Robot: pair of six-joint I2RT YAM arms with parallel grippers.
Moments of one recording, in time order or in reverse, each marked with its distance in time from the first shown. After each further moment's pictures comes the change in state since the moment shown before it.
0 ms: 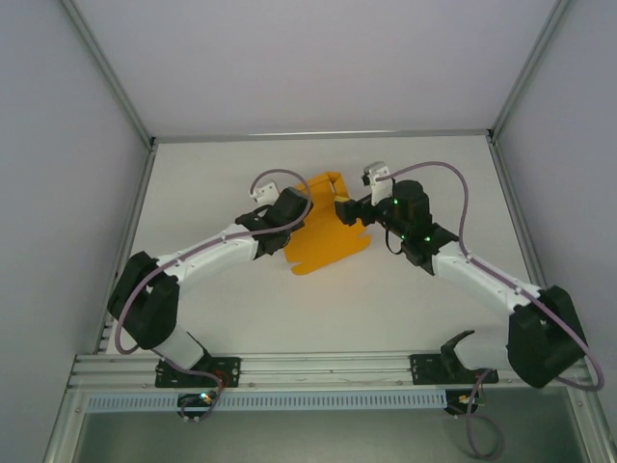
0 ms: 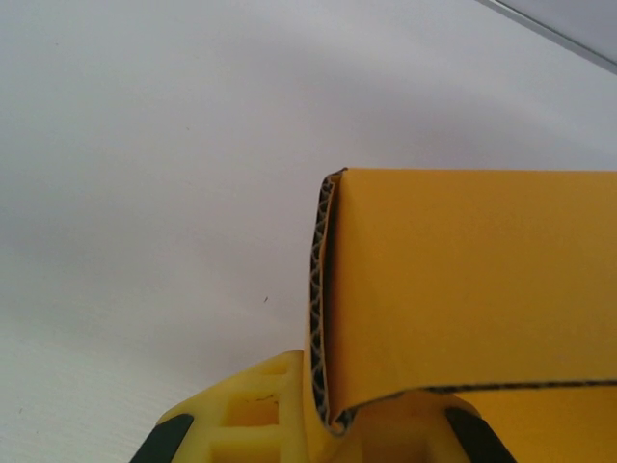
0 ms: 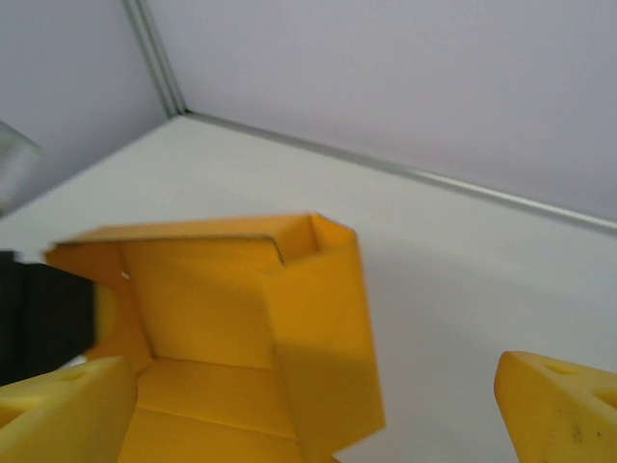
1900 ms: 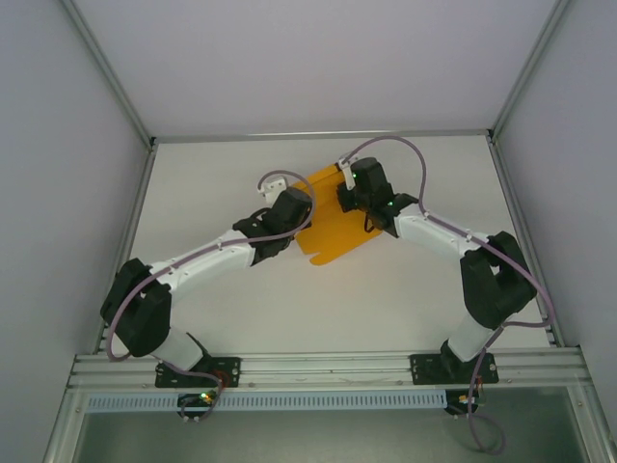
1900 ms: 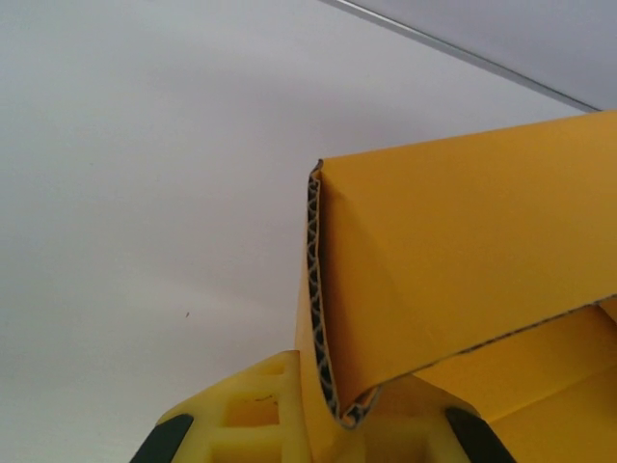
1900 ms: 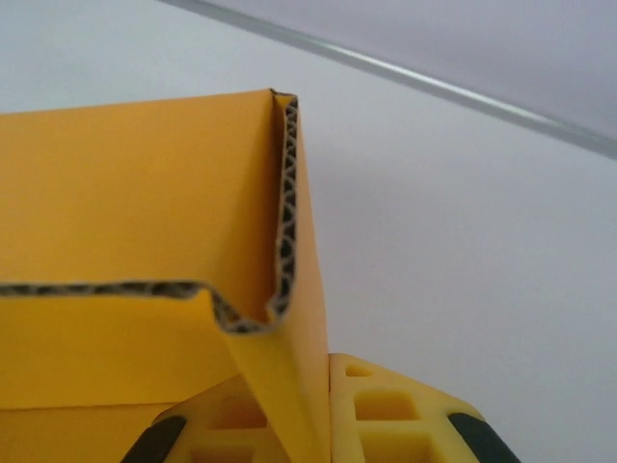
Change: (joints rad) left arm -0.037 -0.053 -0.030 0.142 0.056 0.124; right arm 0.051 0.406 0.362 -0.283 0.309 -0.040
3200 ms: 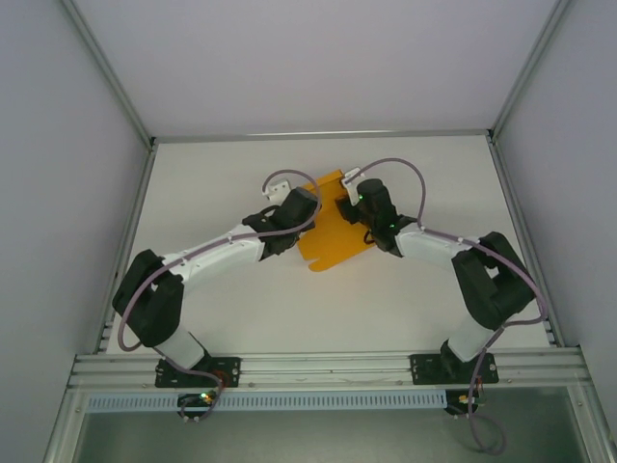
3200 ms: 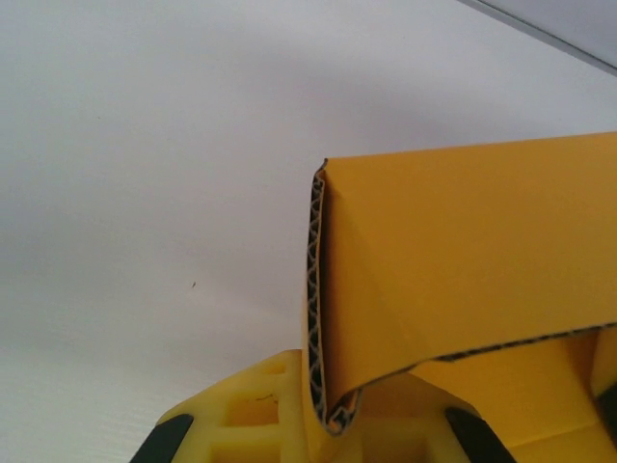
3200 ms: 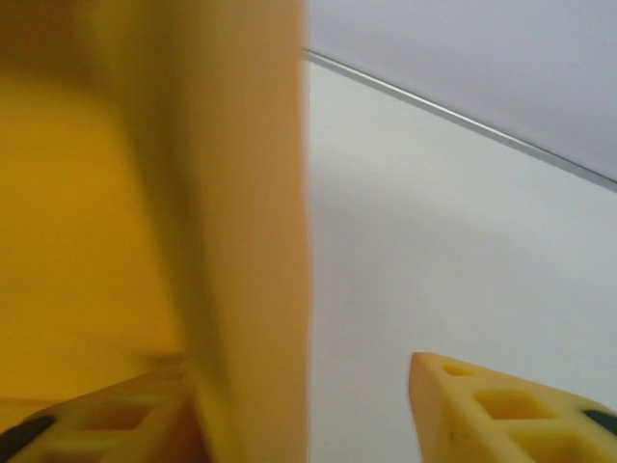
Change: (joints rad) left arm -0.005 0.078 0.056 -0.085 -0.002 -0.079; right arm -0.011 -0.023 -0.254 0.335 -0.050 -0.111
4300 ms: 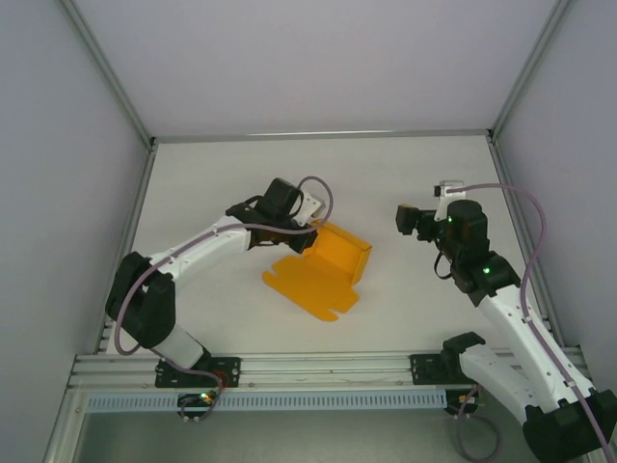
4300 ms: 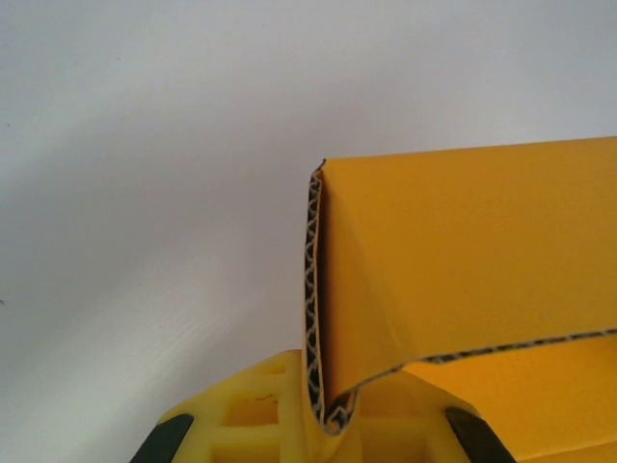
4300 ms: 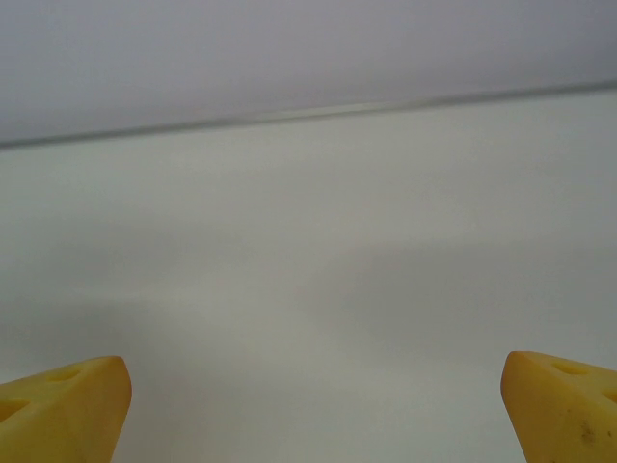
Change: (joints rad) left arm 0.116 -0.028 0.037 -0.204 0.734 0.937; right arm -0.247 -0.814 -0.164 -0.628 -0.022 0.339
